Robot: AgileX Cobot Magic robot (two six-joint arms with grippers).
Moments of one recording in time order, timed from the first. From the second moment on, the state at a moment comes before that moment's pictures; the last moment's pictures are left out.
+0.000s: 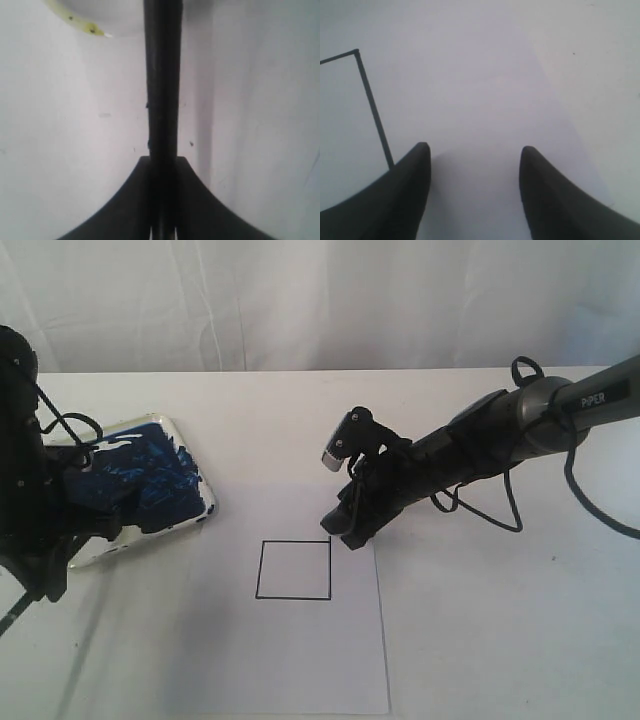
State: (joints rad) left arm -0.21 1.83 -1.21 -0.08 1.24 -0.03; right arm 0.32 2.16 -1.29 1.19 0.55 -1.82
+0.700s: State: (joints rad) left arm -0.21 1.85 -1.39 0.00 1.32 0.25; right arm 0.32 2.16 -1.29 1.19 0.55 -1.82
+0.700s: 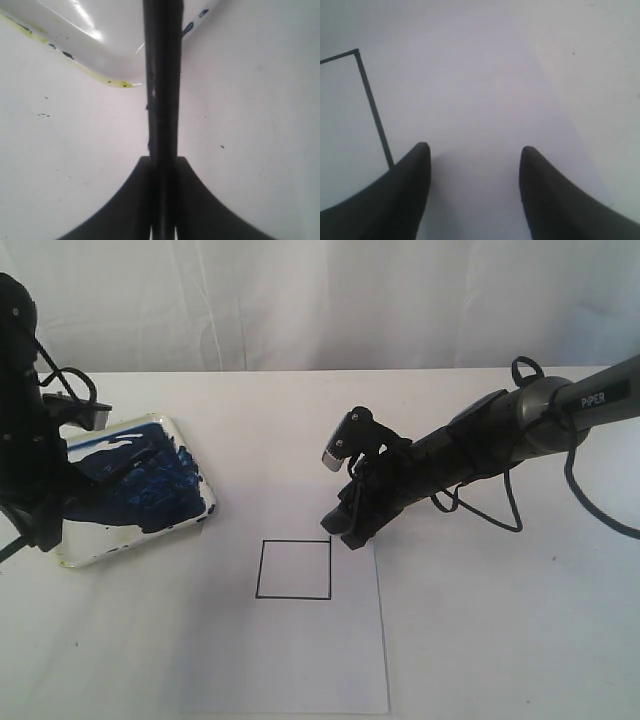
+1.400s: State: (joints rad) left arm -0.45 1.79 -1.39 0.34 1.32 0.31; right arm 0.32 2.16 -1.29 1.19 0.55 -1.82
